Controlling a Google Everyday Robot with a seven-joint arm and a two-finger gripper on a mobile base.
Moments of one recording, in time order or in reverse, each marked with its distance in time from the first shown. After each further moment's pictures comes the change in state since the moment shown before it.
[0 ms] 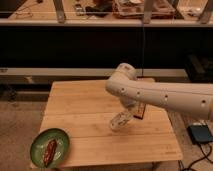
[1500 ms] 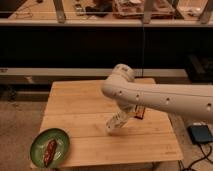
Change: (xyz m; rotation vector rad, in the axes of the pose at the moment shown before) arm 0.016 -0.018 -0.023 -0.025 0.018 -0.053
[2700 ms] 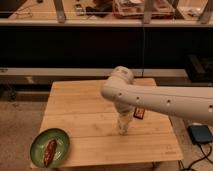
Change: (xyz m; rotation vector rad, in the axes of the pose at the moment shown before) arm 0.018 -0.009 0.003 0.018 0.114 0.042
